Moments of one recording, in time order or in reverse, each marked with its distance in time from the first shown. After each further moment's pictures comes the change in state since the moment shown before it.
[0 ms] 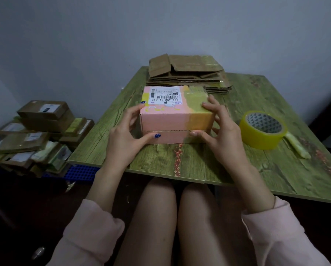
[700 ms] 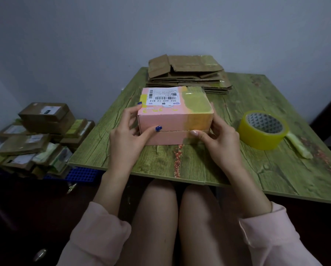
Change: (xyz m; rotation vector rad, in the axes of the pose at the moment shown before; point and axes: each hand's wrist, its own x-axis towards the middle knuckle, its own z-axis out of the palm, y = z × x) left_hand -0.002 0.017 0.010 -0.086 0.134 -0.073; right_hand -0.007 -0.003 0.009 0.110 0.045 0.198
